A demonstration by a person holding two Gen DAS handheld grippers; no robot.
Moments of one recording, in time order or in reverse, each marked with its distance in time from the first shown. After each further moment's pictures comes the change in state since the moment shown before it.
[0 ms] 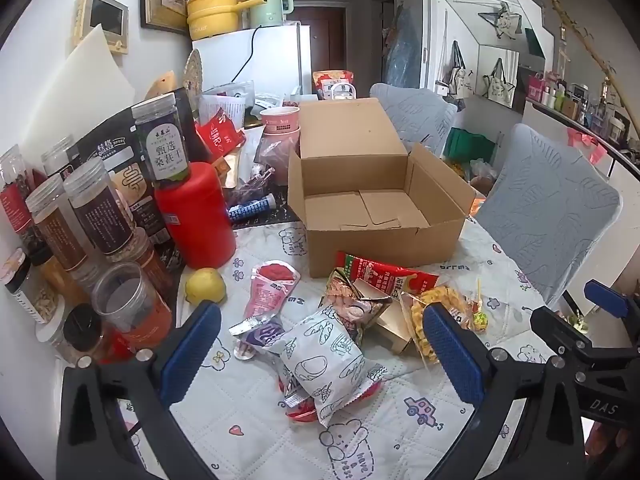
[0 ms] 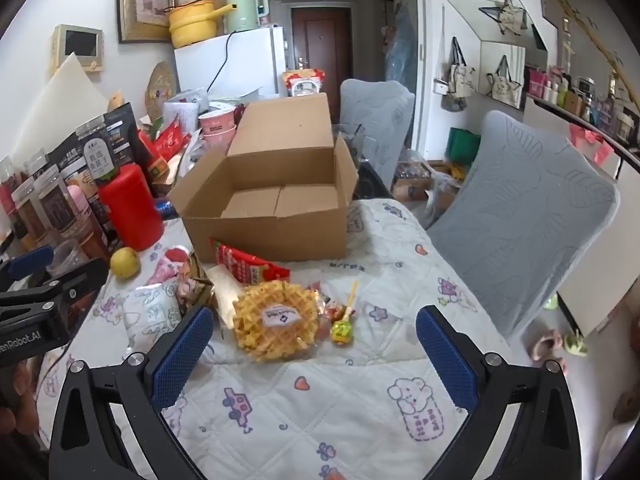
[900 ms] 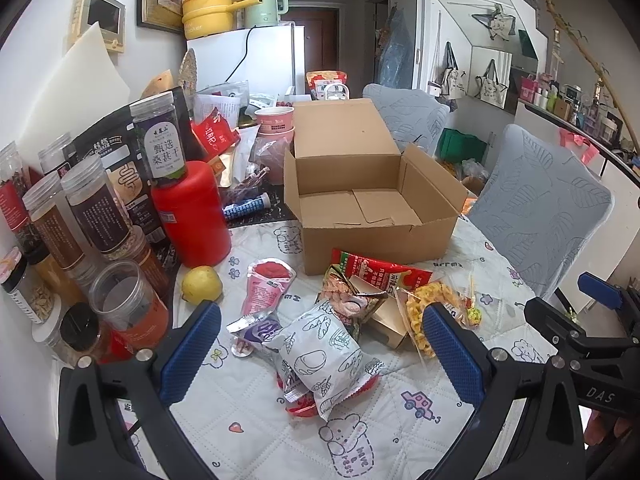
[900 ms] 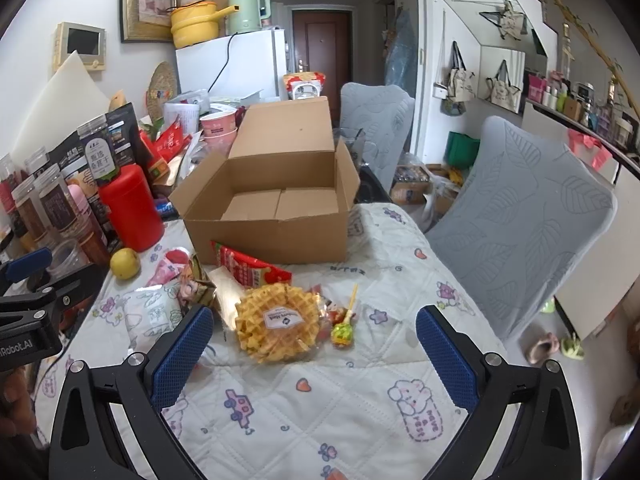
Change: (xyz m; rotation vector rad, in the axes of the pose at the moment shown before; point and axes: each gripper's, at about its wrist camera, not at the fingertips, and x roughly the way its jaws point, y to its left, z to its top) left arm -0.008 0.003 -0.003 0.004 0.002 -0.044; right arm -0.005 0.007 0.003 -0.010 -0.002 -0.017
